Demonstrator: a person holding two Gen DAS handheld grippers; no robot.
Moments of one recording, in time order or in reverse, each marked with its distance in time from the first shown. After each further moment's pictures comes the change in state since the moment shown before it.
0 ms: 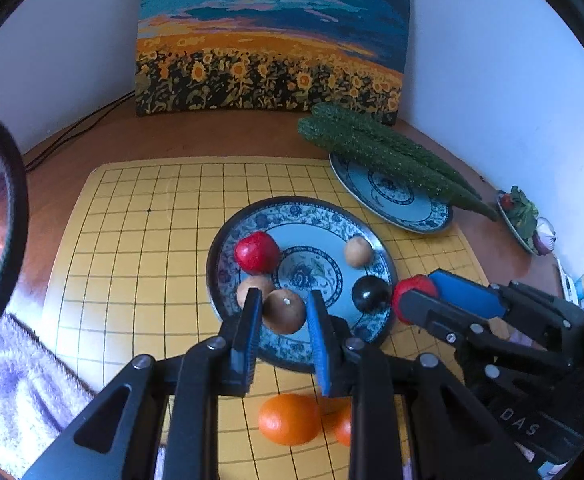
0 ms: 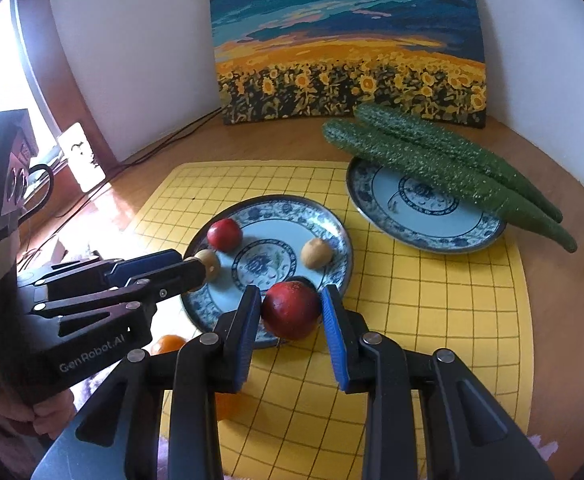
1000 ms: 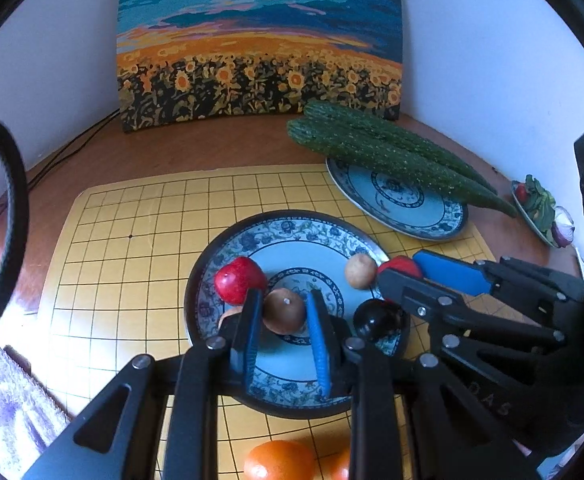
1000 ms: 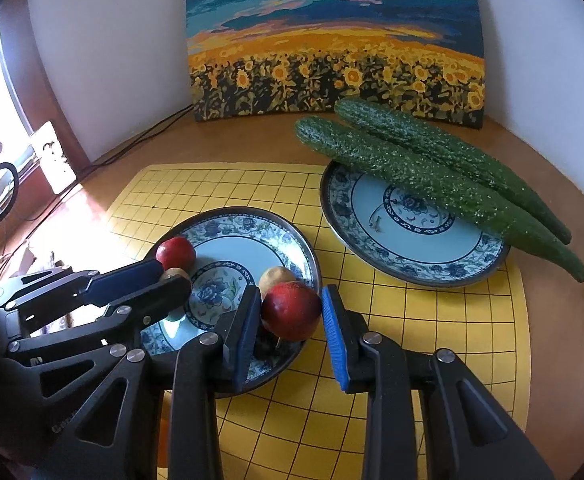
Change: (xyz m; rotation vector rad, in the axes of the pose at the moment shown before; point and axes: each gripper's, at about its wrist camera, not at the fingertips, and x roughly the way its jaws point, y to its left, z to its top) left arm 0.025 -0.016 0.009 0.065 -0.017 0.051; right arm 0.035 -0.019 0.019 -0.005 0.020 -0.053
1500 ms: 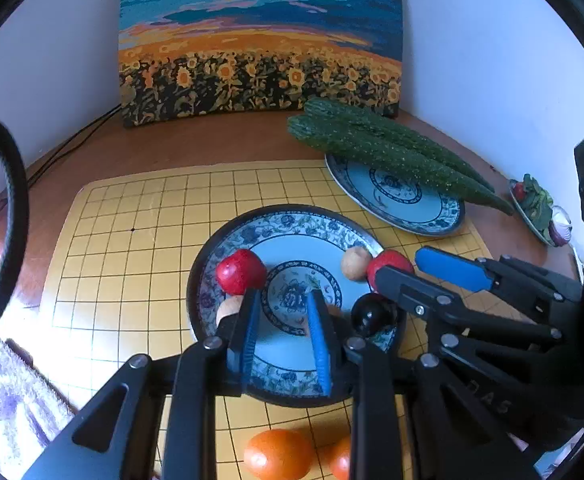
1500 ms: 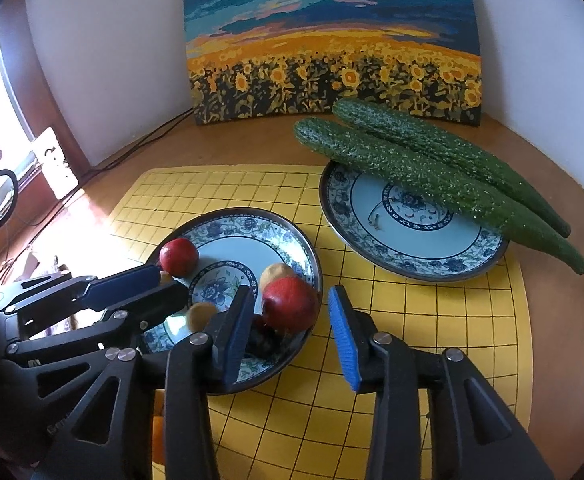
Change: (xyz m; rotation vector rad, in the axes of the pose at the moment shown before) left arm -0.006 0.001 -0.002 -0.008 0.016 -0.006; right arm -0.003 0.000 -0.002 0.019 -0.009 0.007
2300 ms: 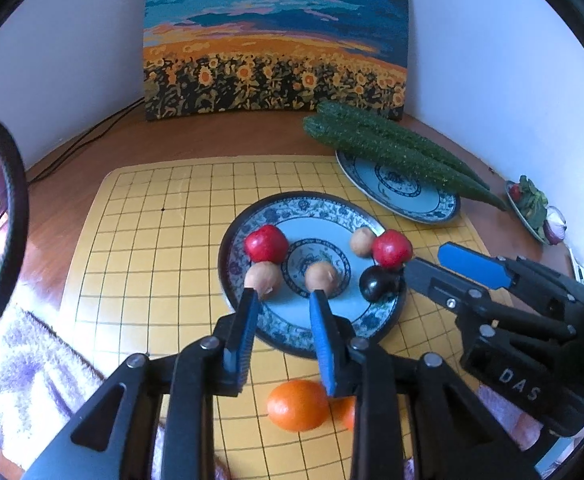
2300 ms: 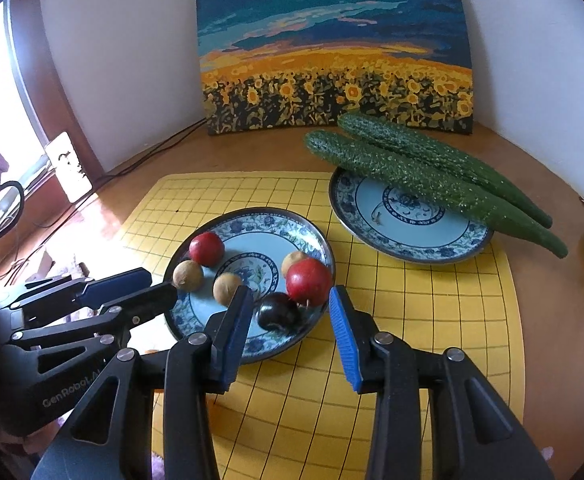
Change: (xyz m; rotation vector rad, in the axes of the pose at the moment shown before) left arm -0.029 0.012 -0.017 -0.027 0.000 0.012; right arm -0.032 0.014 -0.013 0.005 -0.041 0.001
